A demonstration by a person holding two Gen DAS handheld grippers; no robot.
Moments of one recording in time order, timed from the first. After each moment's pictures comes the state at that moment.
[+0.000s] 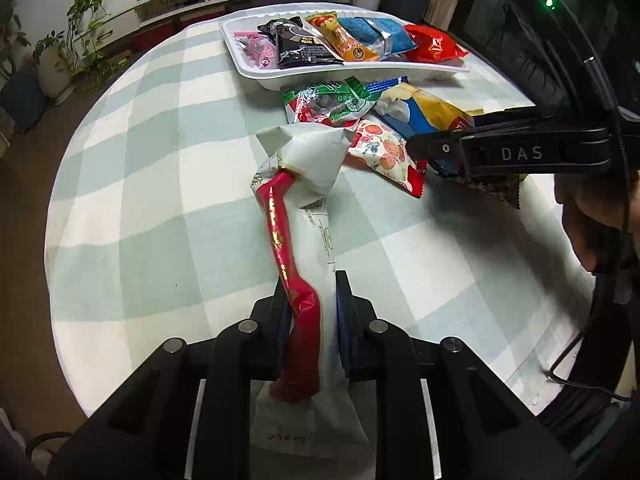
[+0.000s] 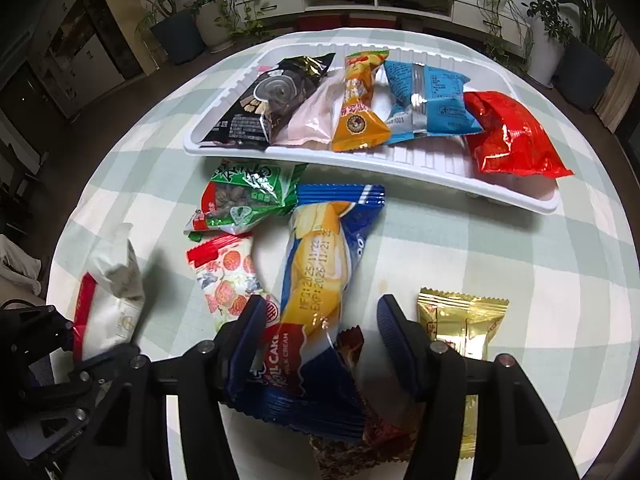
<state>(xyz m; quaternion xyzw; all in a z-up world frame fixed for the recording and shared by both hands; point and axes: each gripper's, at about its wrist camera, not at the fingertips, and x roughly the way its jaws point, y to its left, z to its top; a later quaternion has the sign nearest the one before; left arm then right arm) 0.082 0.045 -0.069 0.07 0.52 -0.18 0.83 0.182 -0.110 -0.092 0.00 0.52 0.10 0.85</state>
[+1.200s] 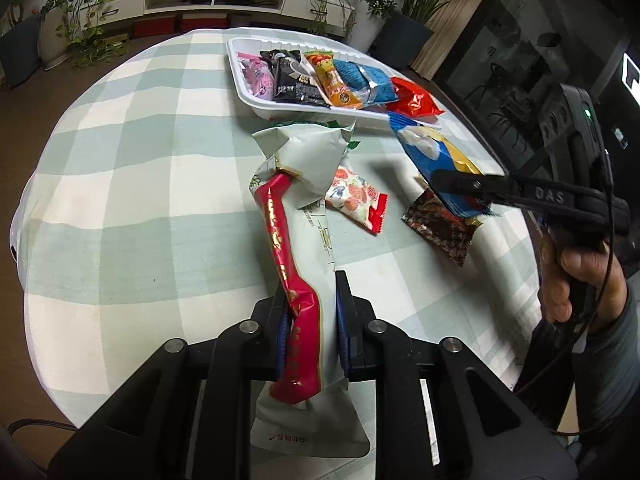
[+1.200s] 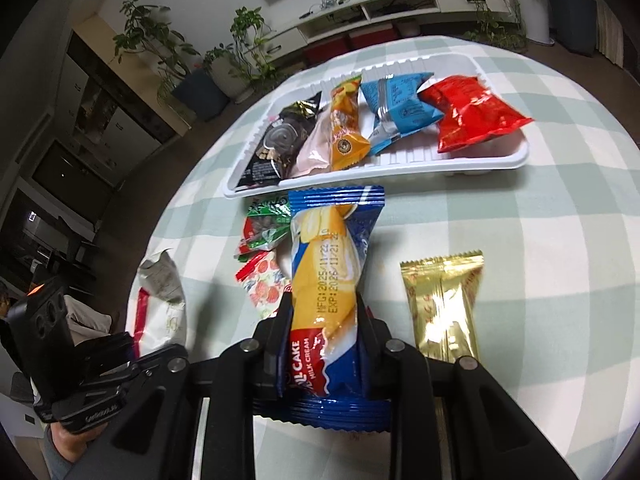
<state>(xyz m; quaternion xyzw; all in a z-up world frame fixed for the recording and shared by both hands) 0.078 0.062 -0.048 -0.05 0.49 -0.22 0.84 0.137 -0.170 -0.067 0.16 0.47 0.16 0.85</state>
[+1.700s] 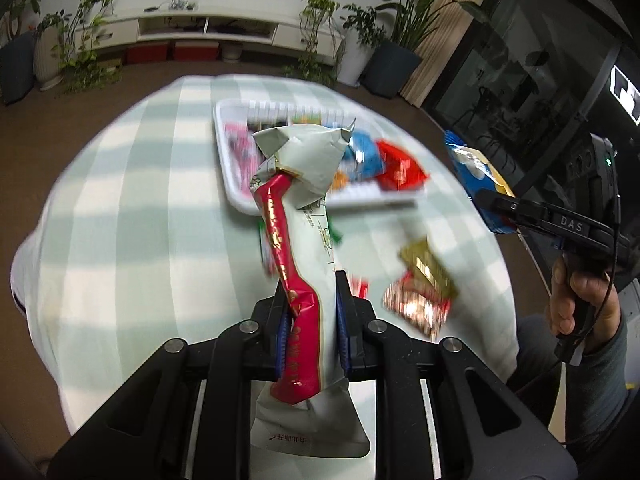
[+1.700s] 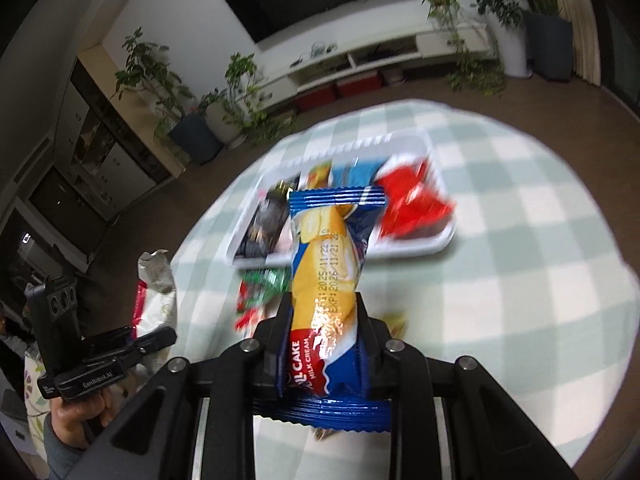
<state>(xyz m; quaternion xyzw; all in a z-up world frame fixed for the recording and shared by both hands) 0.132 0.058 0.010 -0.06 0.45 -0.23 0.86 0.135 -0.223 0.002 0.16 0.39 0.12 0.90</state>
